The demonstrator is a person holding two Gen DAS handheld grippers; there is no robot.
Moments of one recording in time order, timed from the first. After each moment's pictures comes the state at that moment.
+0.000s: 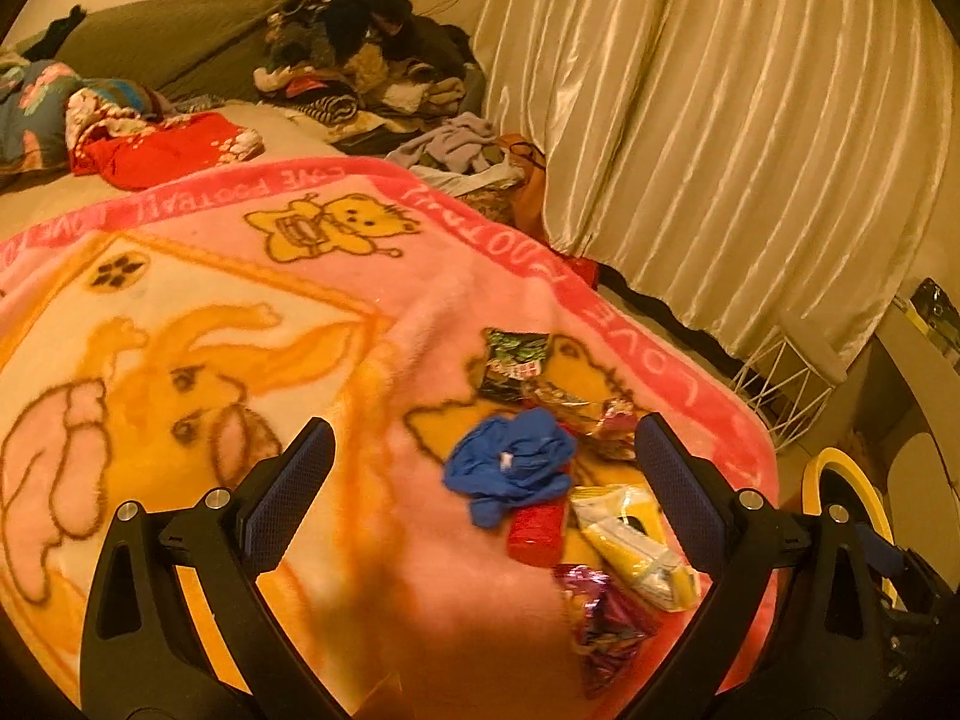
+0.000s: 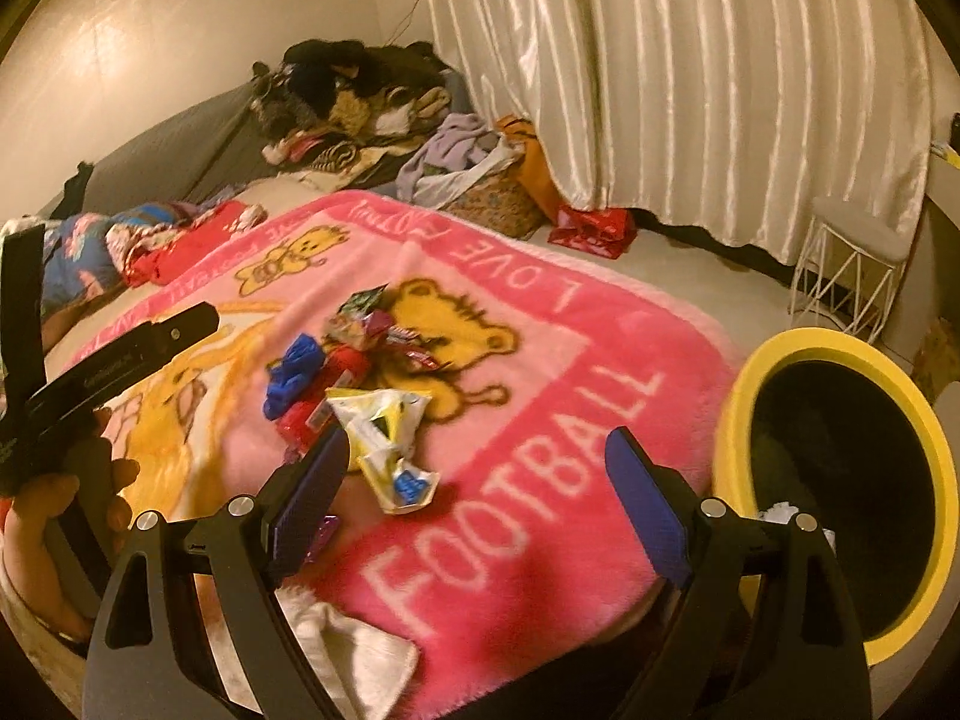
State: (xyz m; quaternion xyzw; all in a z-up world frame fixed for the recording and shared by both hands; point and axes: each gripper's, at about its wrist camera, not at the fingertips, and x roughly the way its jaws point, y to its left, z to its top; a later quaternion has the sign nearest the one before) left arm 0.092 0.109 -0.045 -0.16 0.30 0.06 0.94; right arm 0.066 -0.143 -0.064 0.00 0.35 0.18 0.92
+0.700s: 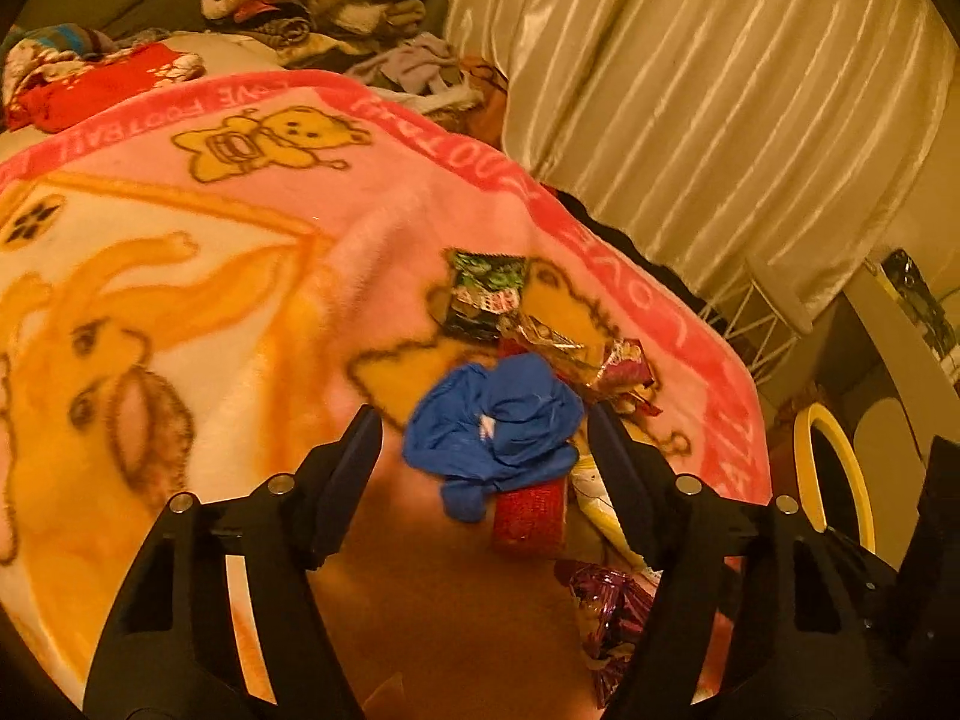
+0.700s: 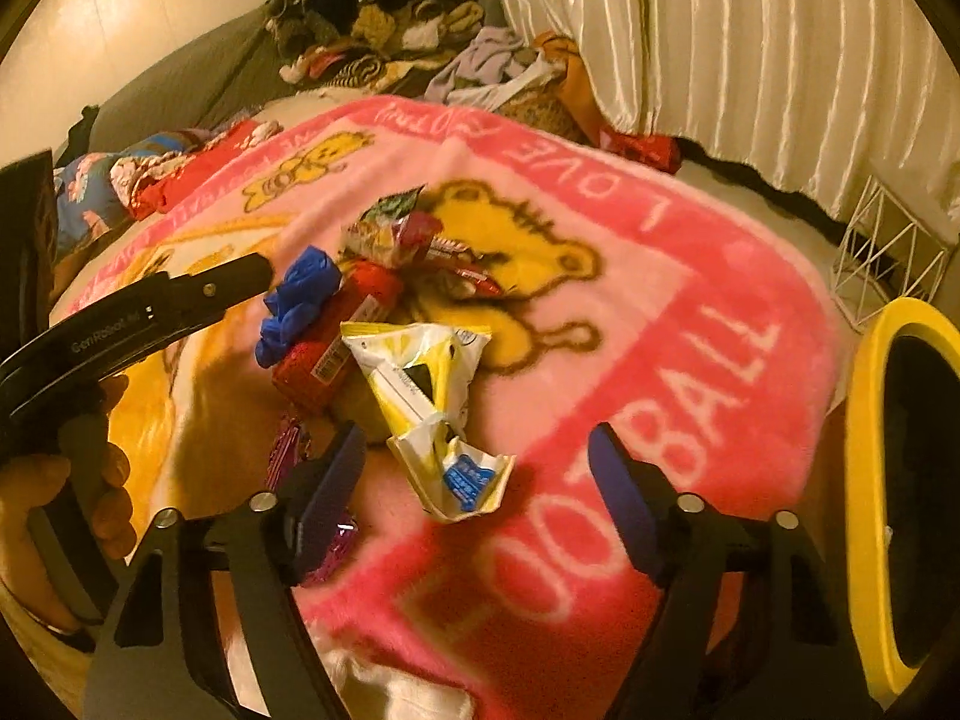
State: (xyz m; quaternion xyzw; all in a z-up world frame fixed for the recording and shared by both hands) left arm 0.134 0.107 -0.083 -0.18 0.38 -0.02 0.91; right arm 0.110 -0.092 -0.116 -0.03 0.45 0.21 0.87
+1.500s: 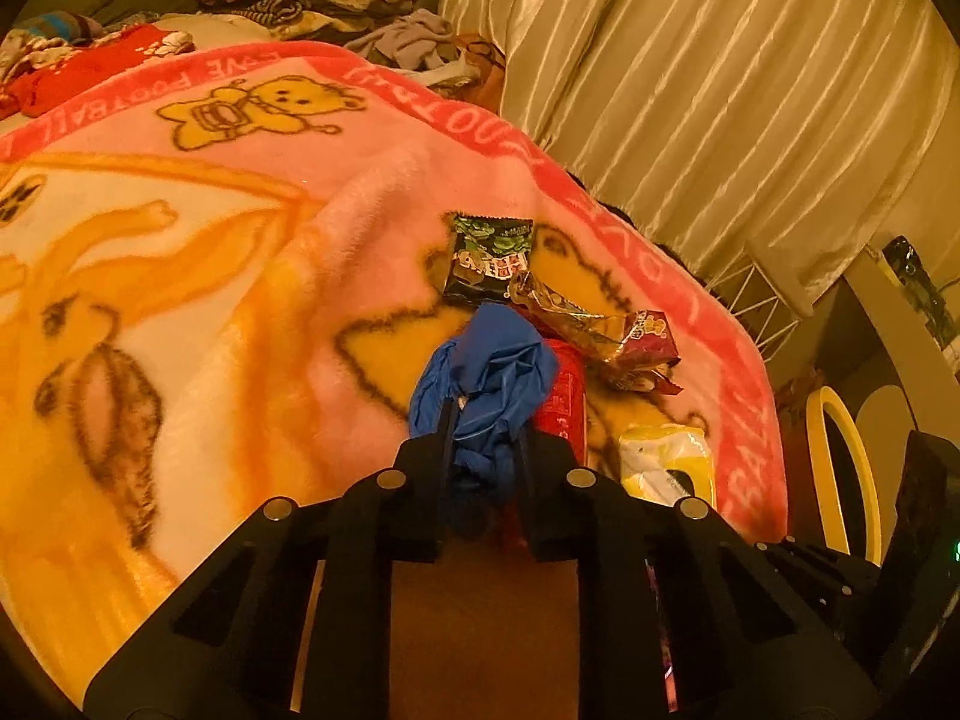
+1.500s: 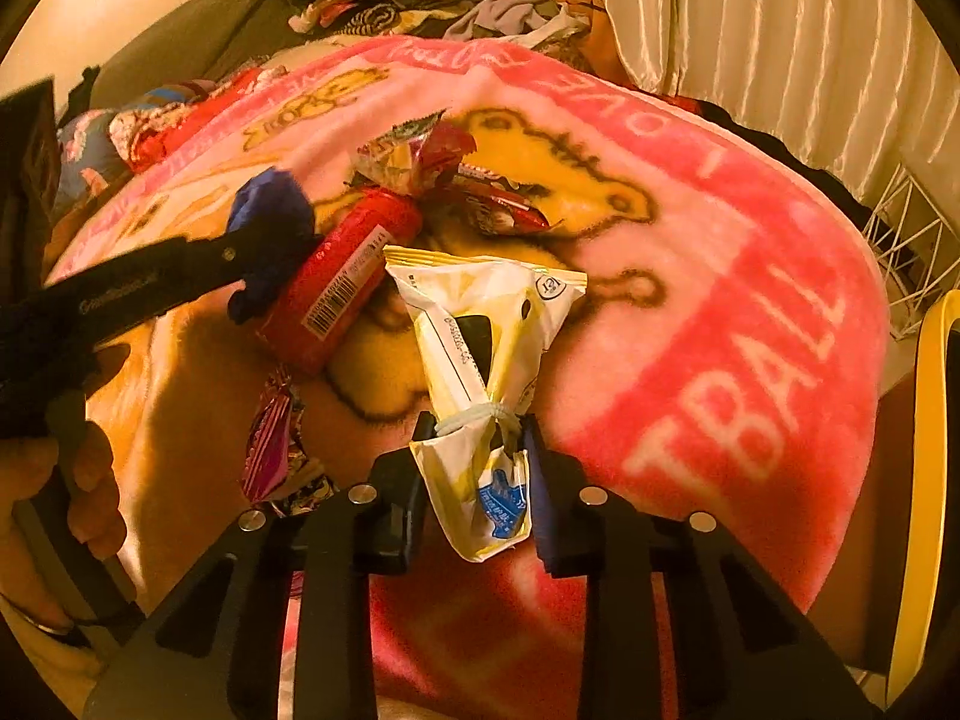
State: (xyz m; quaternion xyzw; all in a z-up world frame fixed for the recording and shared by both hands) left arm 0.138 0.108 -0.101 -0.18 0.40 -0.03 0.90; right arm 0.117 -0.083 -0.139 -0.03 0.48 0.23 0.85
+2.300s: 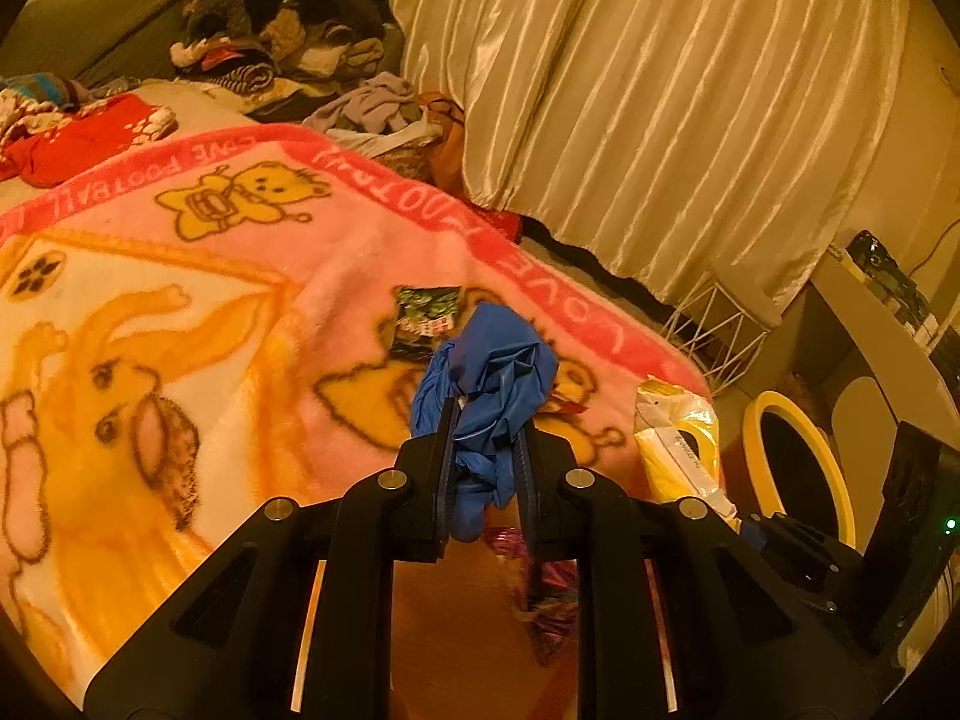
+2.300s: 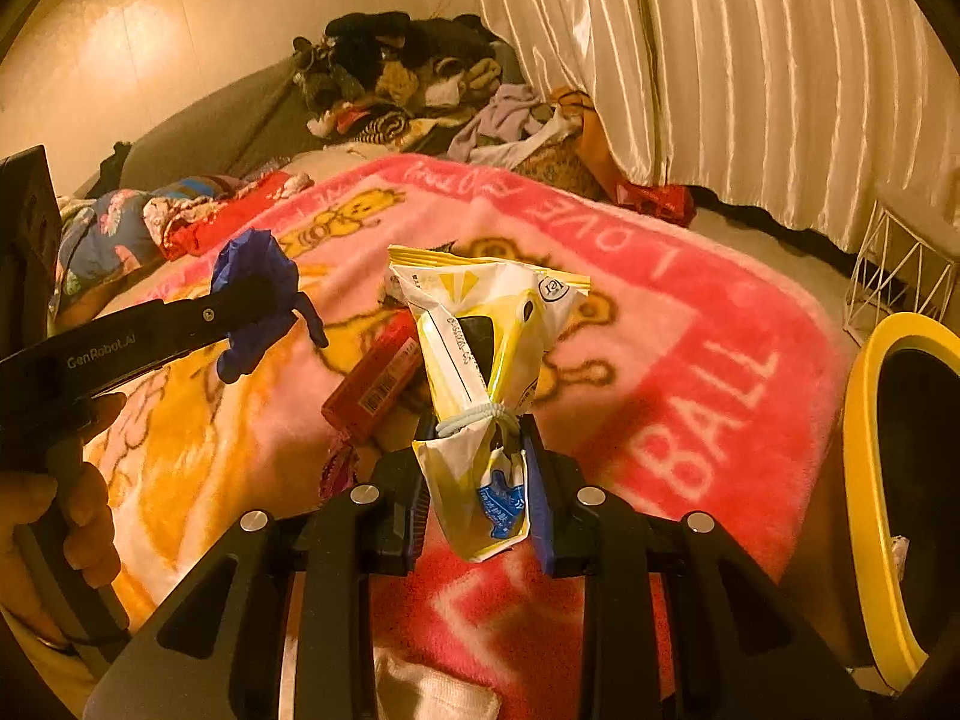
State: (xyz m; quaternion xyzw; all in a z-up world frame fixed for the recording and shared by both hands) left arm 0.098 0.085 -0.043 -0.15 0.33 -0.05 0.93; right arm 0.078 -0.114 -0.091 0.01 0.36 0.24 0.90
